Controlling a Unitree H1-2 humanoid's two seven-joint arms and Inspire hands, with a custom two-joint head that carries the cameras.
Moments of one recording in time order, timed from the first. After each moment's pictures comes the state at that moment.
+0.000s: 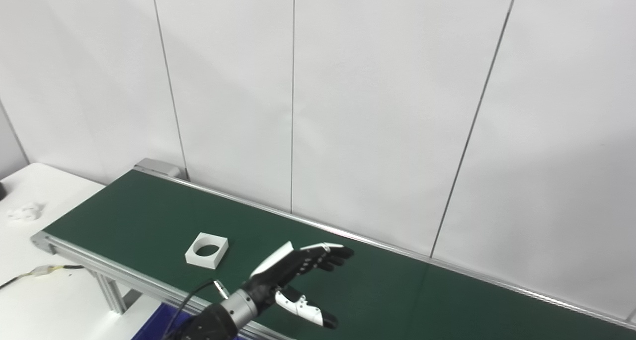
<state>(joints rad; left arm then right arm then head) -0.24 0.23 -0.10 0.01 0.13 -0.06 -0.24 0.02 -0.18 0.28 0.40 -0.11 -0.41 0.04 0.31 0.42</state>
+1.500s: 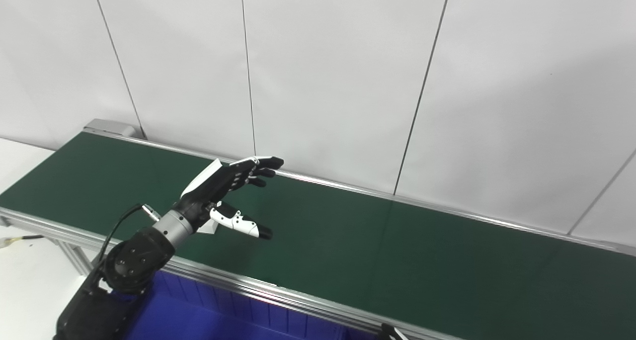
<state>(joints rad) -0.27 0.36 -0.01 -0.08 0.10 0.05 -0.26 0.03 -0.16 0.25 0.32 -0.13 -0.41 0.07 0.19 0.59</state>
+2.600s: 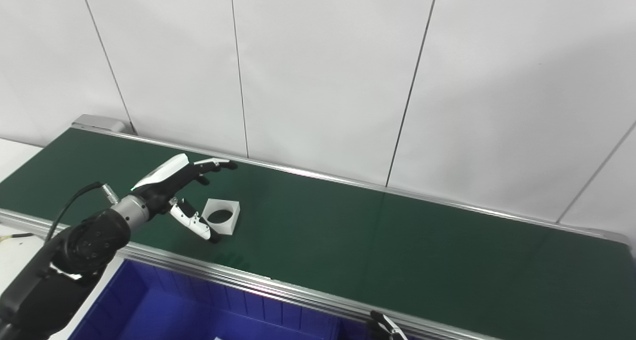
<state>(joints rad) -0.27 0.56 -0.07 -0.09 0.40 0.18 -0.34 0.05 -0.14 0.24 0.28 -0.17 -0.41 0.07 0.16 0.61</state>
